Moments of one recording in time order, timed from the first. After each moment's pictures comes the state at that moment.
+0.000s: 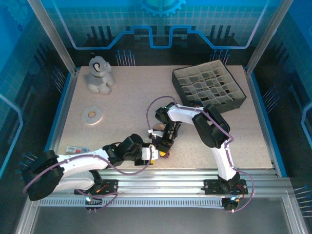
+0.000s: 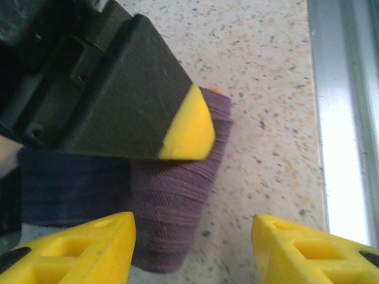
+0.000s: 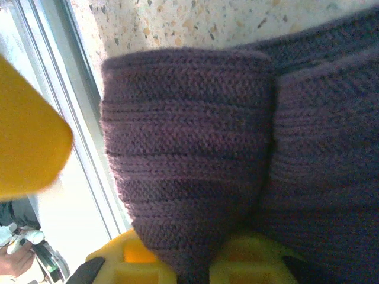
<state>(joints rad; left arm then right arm) -0.91 1.19 0.41 0.01 0.16 0.58 0.71 2.15 1.45 -1.21 -0.64 -0.54</state>
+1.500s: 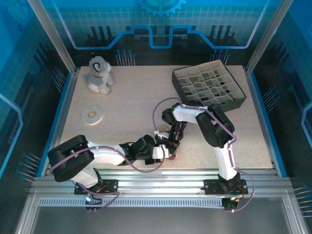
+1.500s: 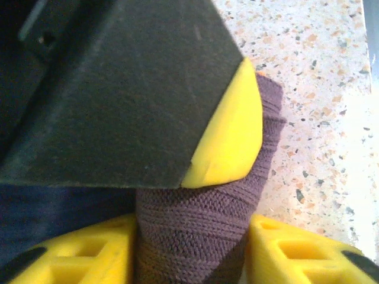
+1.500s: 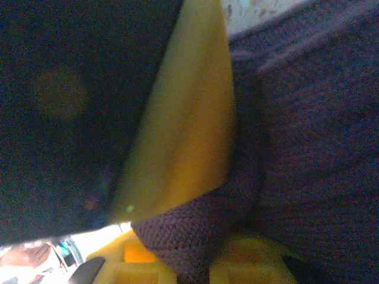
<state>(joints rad) -0.97 1.51 0.47 0.25 0.12 0.50 0.66 2.11 1.36 -1.24 -0.63 -0.58</state>
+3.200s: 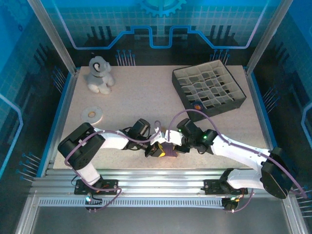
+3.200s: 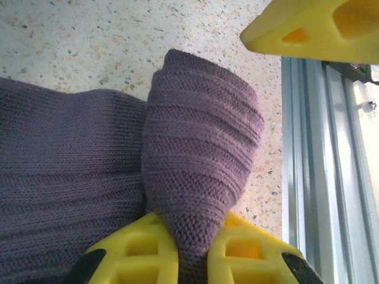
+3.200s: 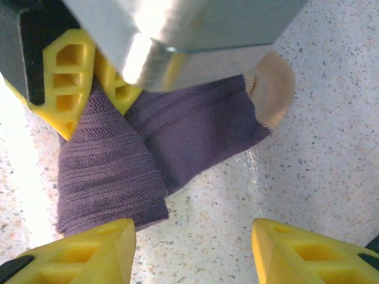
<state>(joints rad) -0.68 1.68 0.63 0.10 0.77 0.17 0.82 1.22 0.70 -0.47 0.00 -0.56</state>
